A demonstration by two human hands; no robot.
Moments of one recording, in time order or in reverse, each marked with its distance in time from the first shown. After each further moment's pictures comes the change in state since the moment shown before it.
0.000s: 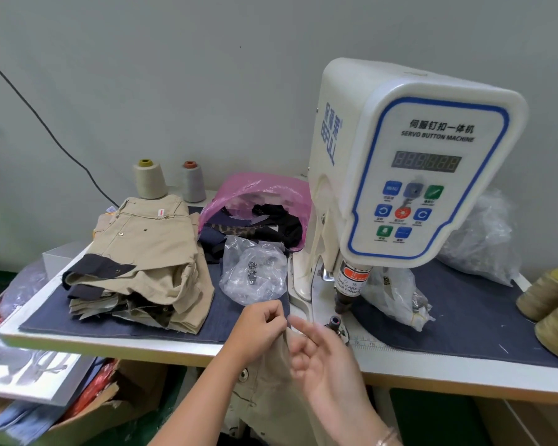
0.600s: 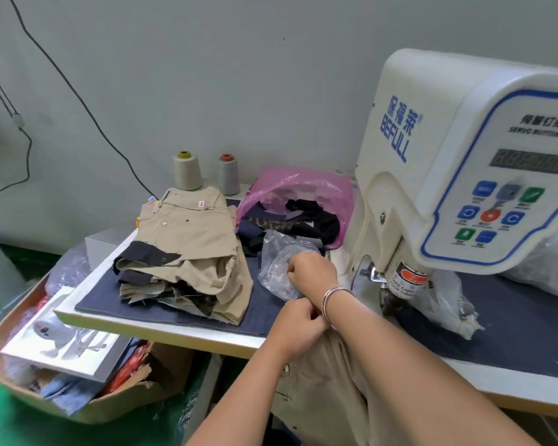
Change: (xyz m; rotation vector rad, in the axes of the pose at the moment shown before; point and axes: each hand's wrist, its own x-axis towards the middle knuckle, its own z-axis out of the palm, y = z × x) left_hand 0.000 0.002 -0.001 0.024 0.023 -0.065; right_hand 0.161 -0.008 0.068 -2.122 0.062 -0.644
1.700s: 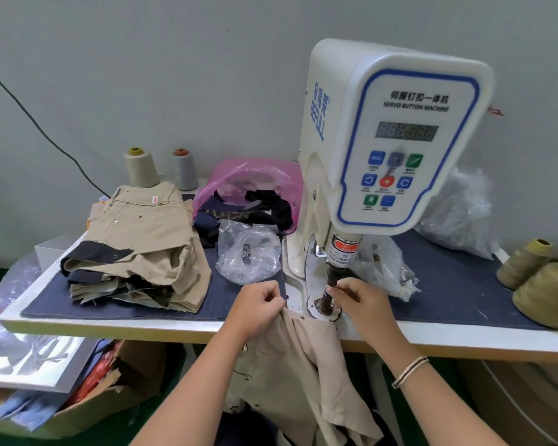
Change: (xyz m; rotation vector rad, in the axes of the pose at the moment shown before) left_hand -0.003 0.000 0.002 0.115 0.009 0.085; right_hand -0.156 0.101 -0.040 0.833 0.267 0.174
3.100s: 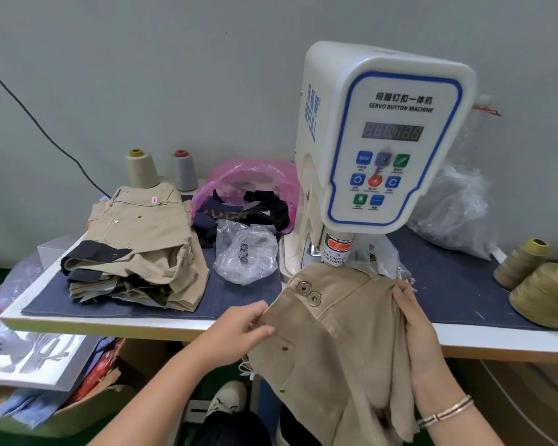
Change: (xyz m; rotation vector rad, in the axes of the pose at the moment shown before) left_hand -0.047 0.009 -0.032 0.114 -0.300 0.057; right_hand -0.038 -0.010 -0.043 1.004 0.134 0.258
